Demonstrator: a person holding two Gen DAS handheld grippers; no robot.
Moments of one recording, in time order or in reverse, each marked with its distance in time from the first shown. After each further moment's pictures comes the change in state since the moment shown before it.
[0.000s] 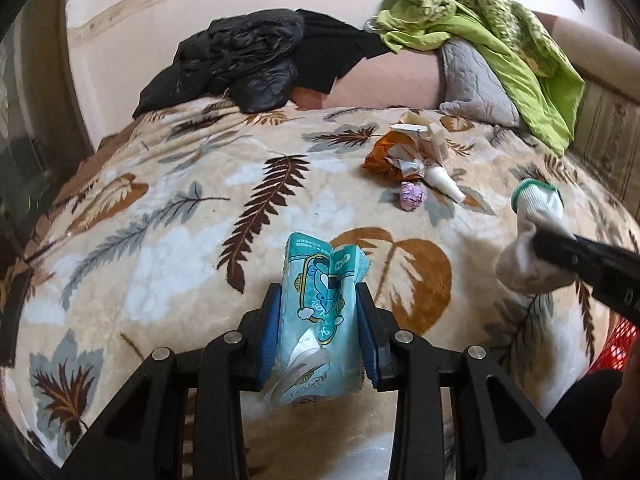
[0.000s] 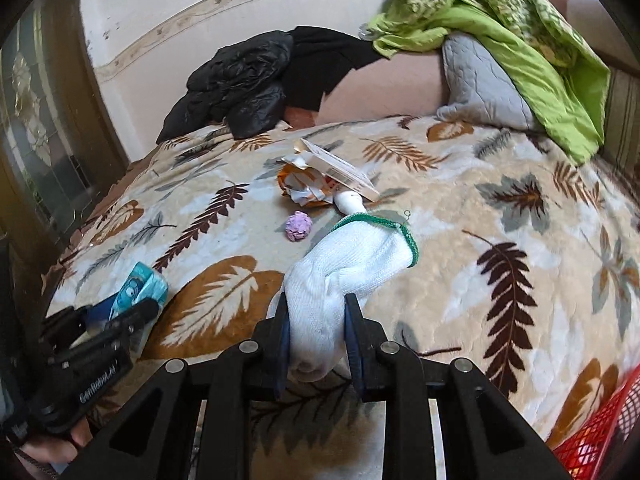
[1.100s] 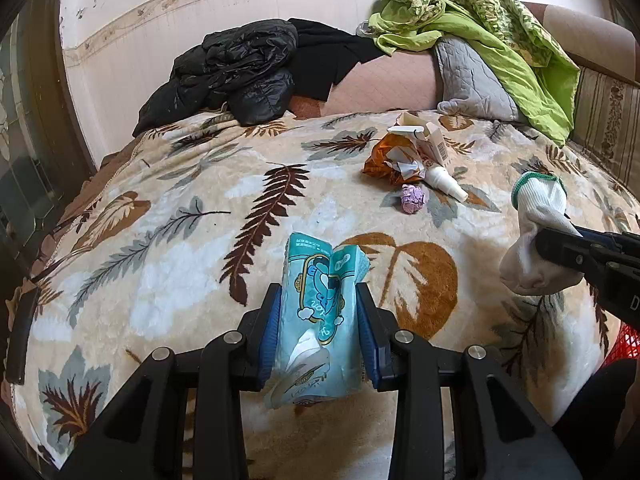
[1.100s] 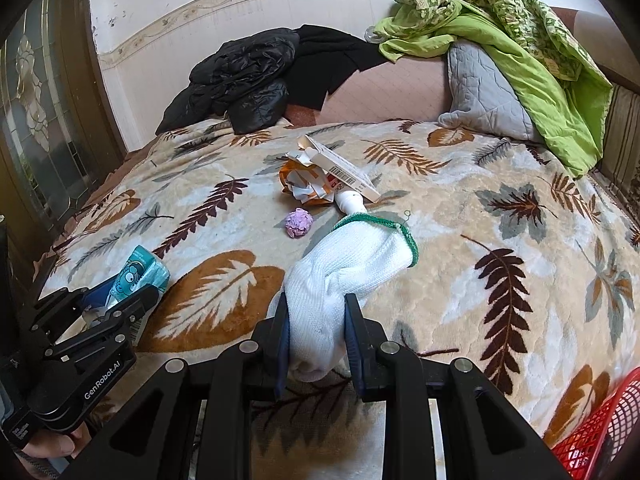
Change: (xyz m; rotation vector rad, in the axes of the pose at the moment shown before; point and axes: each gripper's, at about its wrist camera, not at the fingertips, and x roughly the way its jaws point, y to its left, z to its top) left arm 0.001 -0.003 -0.001 0.029 -0.018 0.016; right arm 0.001 0.013 -0.004 -0.058 -0.001 -0.030
